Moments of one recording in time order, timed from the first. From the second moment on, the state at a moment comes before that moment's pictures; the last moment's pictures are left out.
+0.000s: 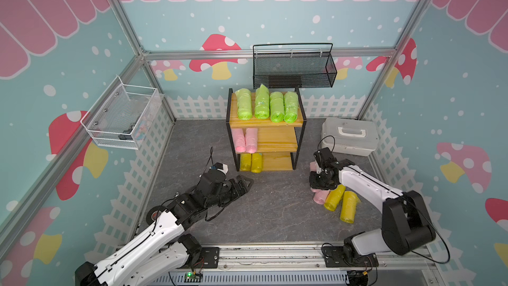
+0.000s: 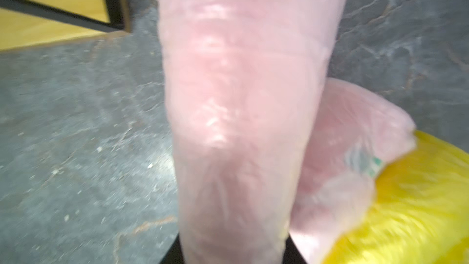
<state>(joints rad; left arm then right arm) -0.69 0.82 0.71 -0.51 0.12 -1.09 0.33 1.36 0.89 -0.75 -0.04 0.42</state>
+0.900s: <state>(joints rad) -0.76 0.98 0.63 0.39 0.36 -1.17 0.62 0.89 1.01 -0.70 -0.67 0.57</state>
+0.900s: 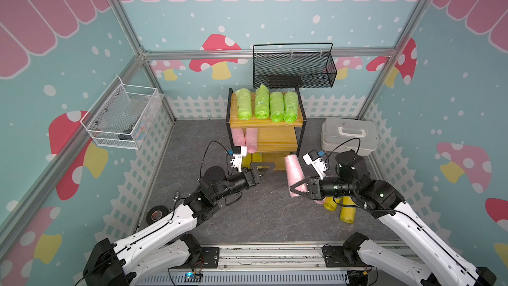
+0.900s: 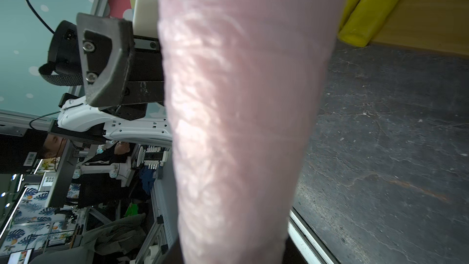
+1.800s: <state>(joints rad) -0.75 1.01 0.55 0.67 0.37 -1.25 0.80 1.07 1.07 -0.56 -0.63 0.67</state>
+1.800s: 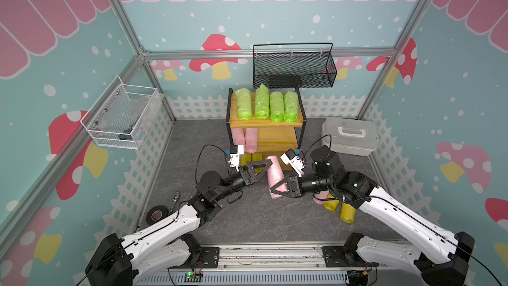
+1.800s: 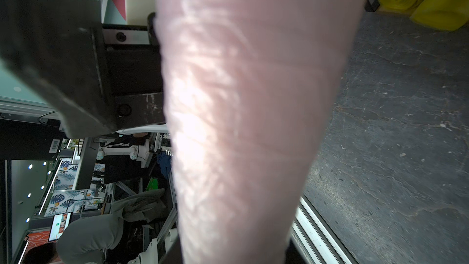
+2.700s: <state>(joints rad) -0.75 1.01 0.54 0.64 0.39 -1.30 0.82 1.08 1.08 -0.59 -0.63 0.66</state>
